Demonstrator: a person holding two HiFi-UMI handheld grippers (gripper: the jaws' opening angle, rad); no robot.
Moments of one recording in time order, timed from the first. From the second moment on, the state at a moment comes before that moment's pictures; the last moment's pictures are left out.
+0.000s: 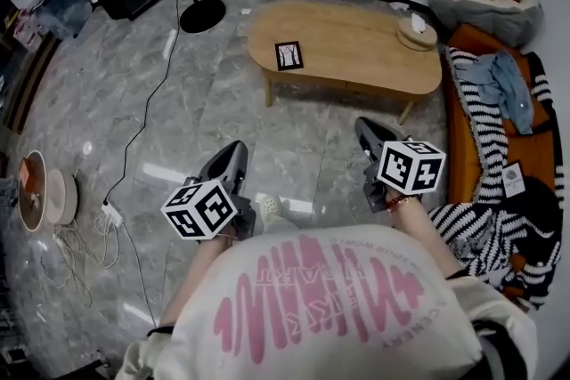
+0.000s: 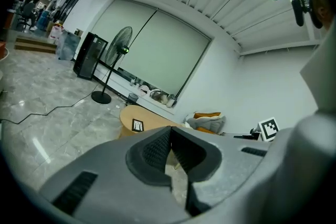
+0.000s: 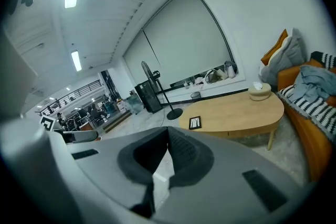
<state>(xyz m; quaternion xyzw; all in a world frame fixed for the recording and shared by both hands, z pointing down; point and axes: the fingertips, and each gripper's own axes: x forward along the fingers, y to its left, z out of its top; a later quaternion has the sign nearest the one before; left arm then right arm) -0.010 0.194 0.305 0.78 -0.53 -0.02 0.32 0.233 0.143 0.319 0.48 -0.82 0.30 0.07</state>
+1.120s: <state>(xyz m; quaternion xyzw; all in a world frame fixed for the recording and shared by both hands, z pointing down) -0.142 0.005 0.295 0.80 -0.50 -0.03 0.32 0.132 -0.012 0.313 0.55 -0.77 0.32 0.04</state>
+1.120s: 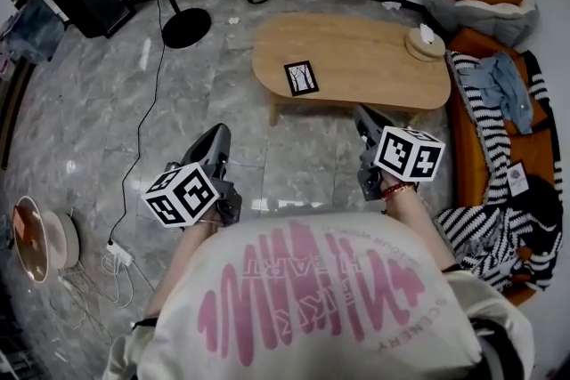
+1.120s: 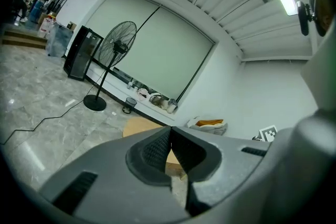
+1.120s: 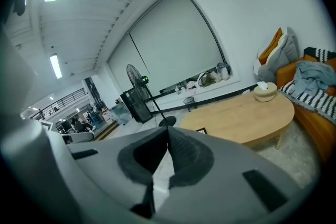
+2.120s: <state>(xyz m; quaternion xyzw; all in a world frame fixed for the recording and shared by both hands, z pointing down) -0.129 -0.168 0.380 0.74 -0.54 -0.01 0.40 0.123 -0.209 0.438 0.50 -0.74 0.44 0.11</state>
